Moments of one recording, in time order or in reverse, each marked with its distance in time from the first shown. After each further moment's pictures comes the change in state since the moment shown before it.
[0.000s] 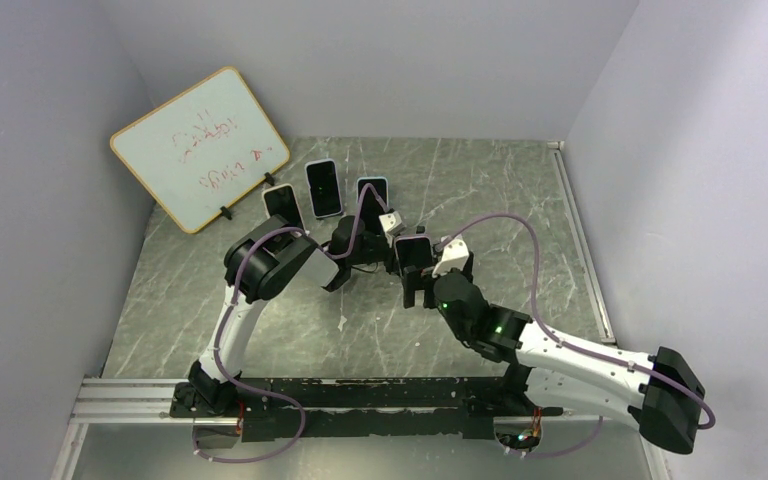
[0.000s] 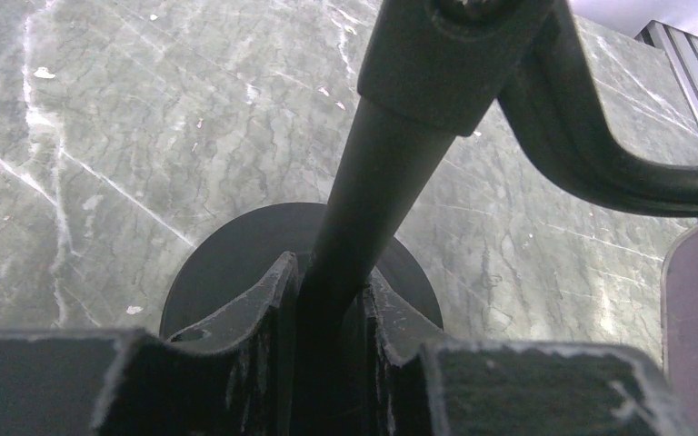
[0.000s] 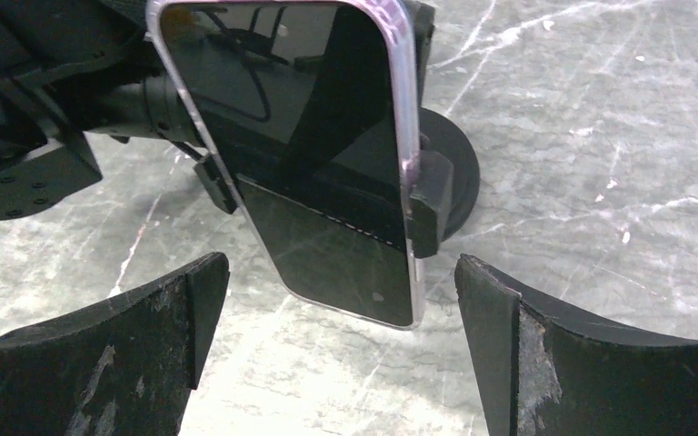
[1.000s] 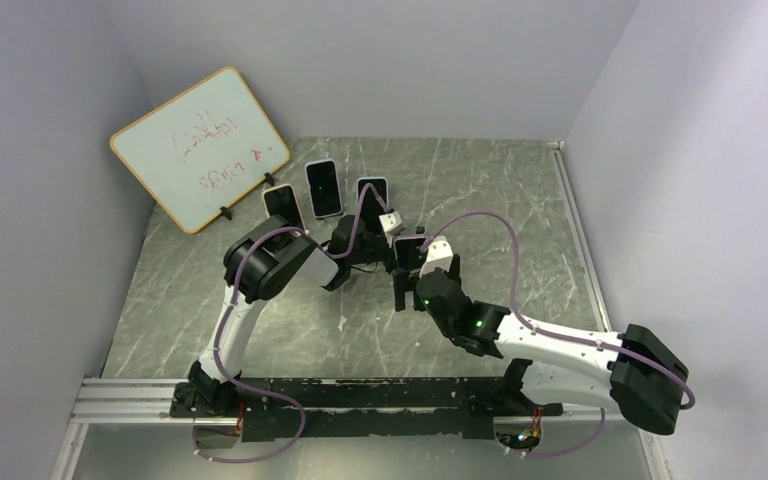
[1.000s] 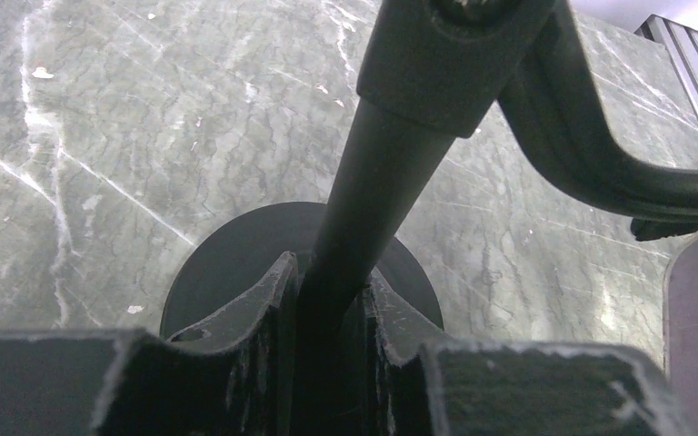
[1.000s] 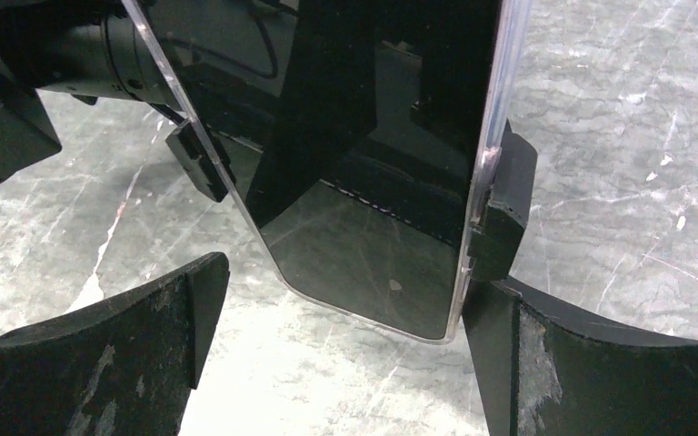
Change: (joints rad) left arm 0.003 -0.001 0.001 -0.010 0.008 0.010; right arm 0.000 0.168 0.004 0.063 -0.030 0.044
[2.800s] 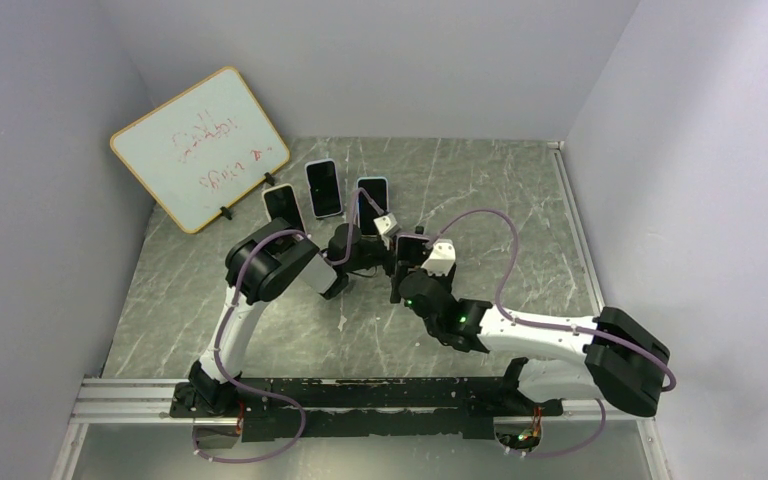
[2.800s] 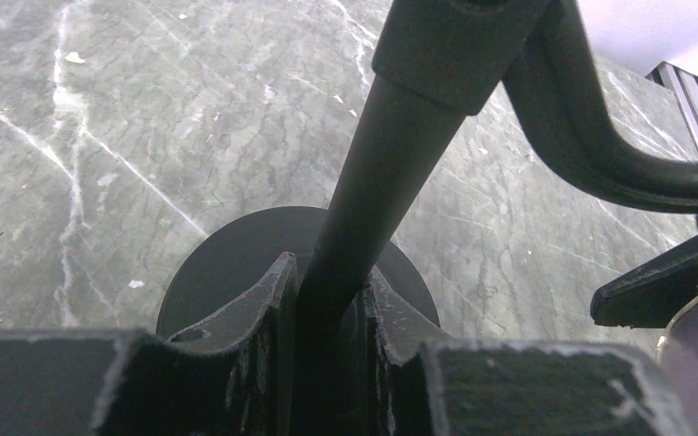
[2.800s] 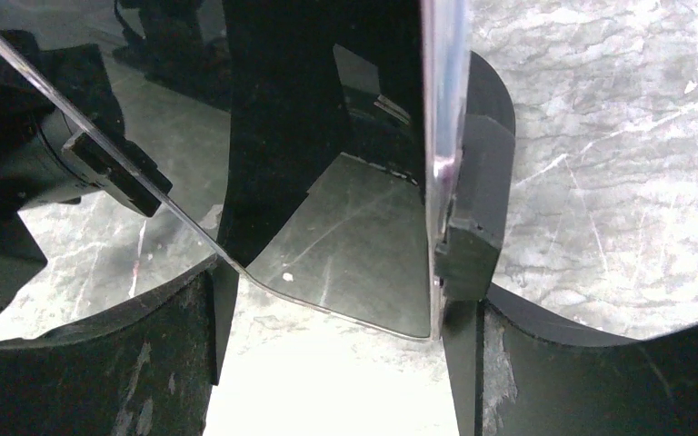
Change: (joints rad) left arm -0.023 0.000 -0.075 0.134 -0.114 -0.091; right arm 0.025 0.160 0.056 -0.023 0.144 0.317
